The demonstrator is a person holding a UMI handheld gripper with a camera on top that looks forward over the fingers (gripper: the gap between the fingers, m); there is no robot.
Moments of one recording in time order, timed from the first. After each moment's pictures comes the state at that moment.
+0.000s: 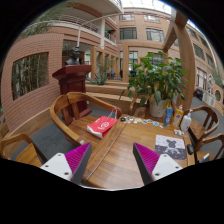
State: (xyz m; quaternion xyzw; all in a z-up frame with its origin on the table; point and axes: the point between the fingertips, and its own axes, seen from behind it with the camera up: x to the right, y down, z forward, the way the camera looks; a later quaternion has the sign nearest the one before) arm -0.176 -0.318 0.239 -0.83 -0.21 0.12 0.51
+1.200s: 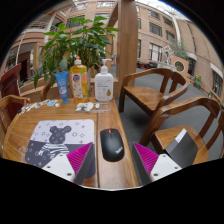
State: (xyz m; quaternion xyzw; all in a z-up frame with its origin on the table) arm 0.296 -0.016 0.014 -0.89 0.03 -0.04 0.45
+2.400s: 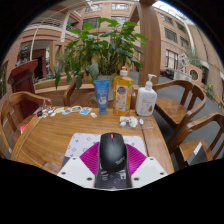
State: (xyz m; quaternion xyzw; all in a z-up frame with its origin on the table) arm 0.139 0.022 0.051 -0.88 -0.05 0.01 0.47
